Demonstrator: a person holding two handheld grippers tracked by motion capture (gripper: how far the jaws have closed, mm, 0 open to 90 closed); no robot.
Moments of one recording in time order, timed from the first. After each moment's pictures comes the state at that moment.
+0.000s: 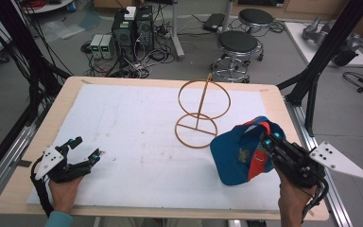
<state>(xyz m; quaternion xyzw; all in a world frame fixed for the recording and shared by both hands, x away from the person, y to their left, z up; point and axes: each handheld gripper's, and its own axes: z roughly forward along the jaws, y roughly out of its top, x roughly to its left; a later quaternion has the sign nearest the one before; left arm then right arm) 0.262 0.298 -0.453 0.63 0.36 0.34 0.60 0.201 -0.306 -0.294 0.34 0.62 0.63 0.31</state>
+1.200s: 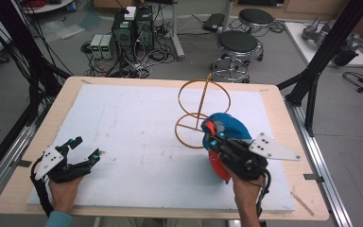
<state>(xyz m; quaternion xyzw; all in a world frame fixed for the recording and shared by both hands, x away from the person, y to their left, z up) 0.262 0.299 -0.453 0.63 0.36 0.34 0.60 0.230 -0.203 -0.313 0.29 0.66 0.67 0.20</state>
